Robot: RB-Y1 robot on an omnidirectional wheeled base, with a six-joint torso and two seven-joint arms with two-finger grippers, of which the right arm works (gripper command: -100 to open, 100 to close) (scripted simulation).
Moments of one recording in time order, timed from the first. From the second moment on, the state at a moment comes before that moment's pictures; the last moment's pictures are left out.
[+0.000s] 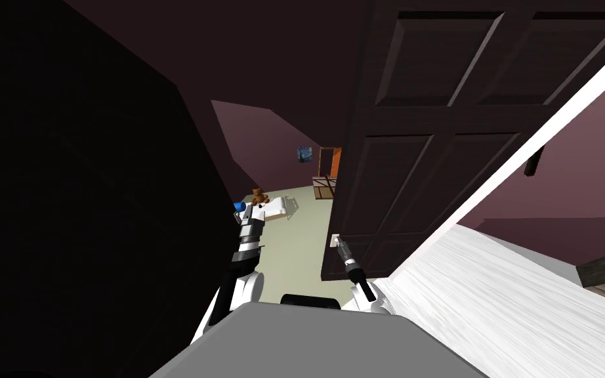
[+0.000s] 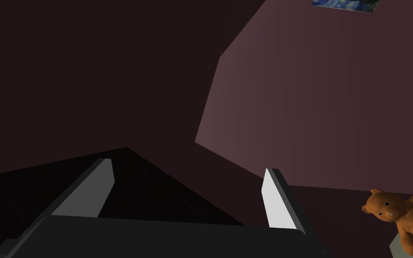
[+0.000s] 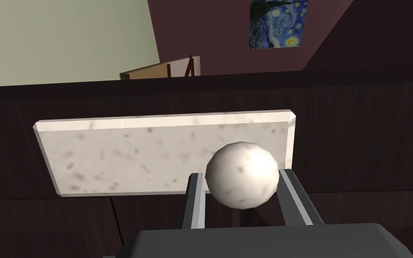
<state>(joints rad) -0.16 -0.10 -0.11 -0.60 0.27 -0.85 -0.26</state>
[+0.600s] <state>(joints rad) -0.16 -0.10 -0.18 -0.59 0.22 -0.83 -0.22</state>
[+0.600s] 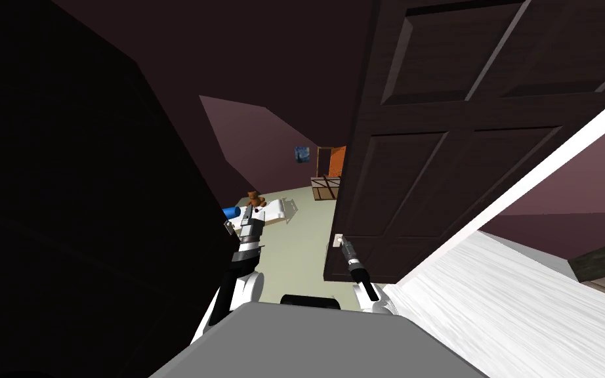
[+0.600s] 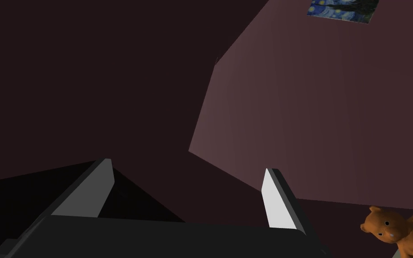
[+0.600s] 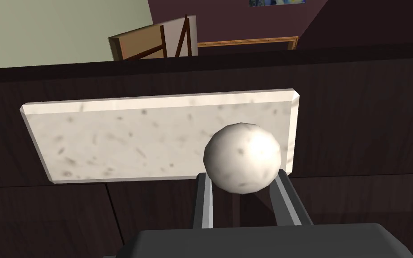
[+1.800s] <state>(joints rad) -0.15 -0.11 -0.27 -0.59 0.15 -0.81 -0.16</state>
